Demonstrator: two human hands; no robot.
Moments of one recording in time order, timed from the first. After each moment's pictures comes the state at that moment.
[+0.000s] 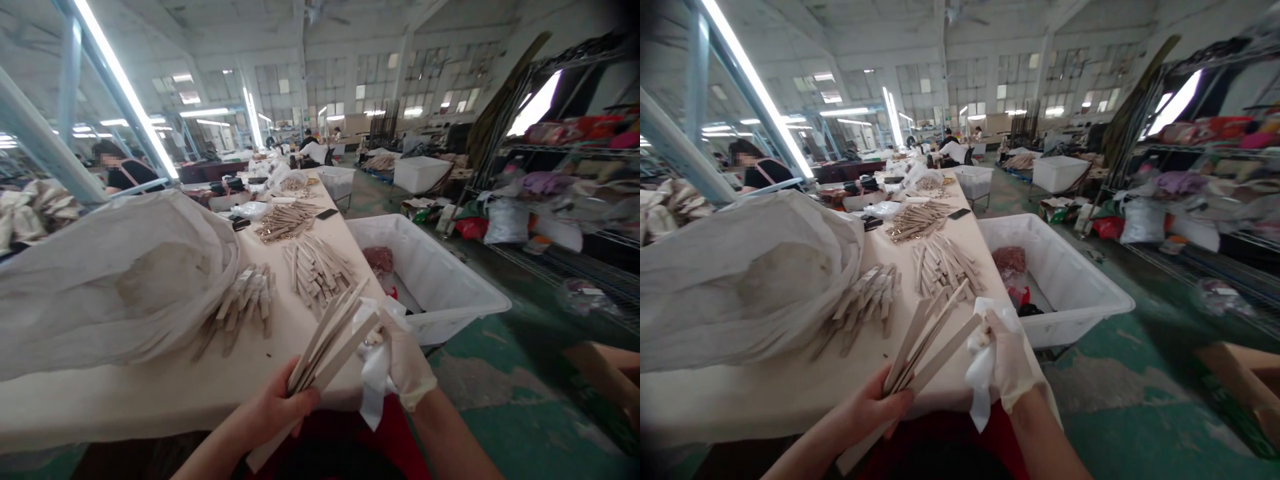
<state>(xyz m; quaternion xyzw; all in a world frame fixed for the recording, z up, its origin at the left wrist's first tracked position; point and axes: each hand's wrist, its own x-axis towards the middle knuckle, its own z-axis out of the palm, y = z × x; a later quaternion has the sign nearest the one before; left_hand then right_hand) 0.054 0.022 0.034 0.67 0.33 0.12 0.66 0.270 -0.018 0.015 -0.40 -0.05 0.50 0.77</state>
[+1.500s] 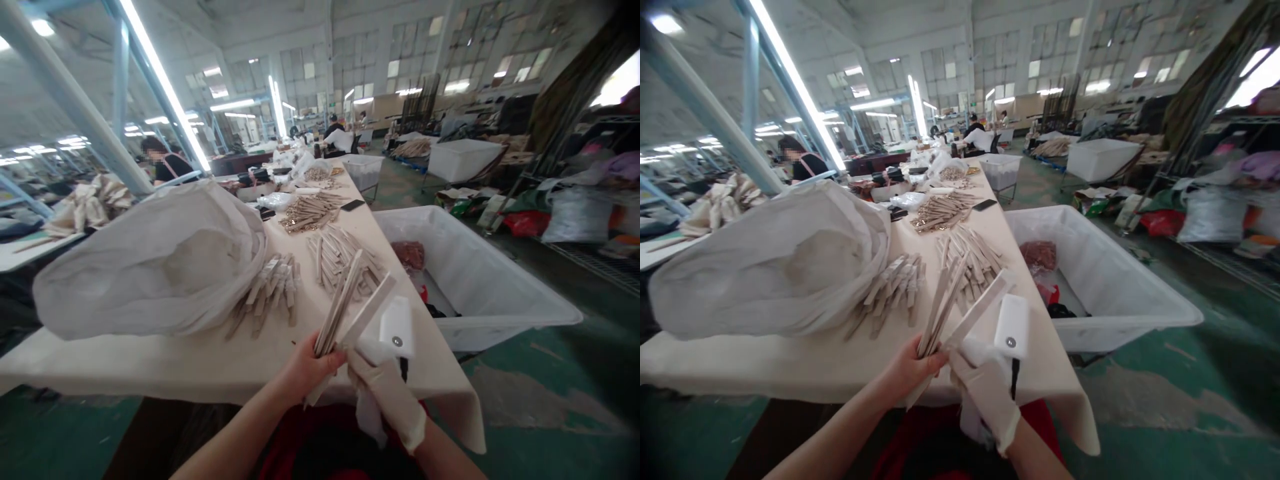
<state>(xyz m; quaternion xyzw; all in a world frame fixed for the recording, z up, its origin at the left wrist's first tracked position) 0.063 0.045 0.028 0.65 0.39 0.21 0.61 0.205 -0.021 0.001 -0.51 -0.19 0.53 0.65</state>
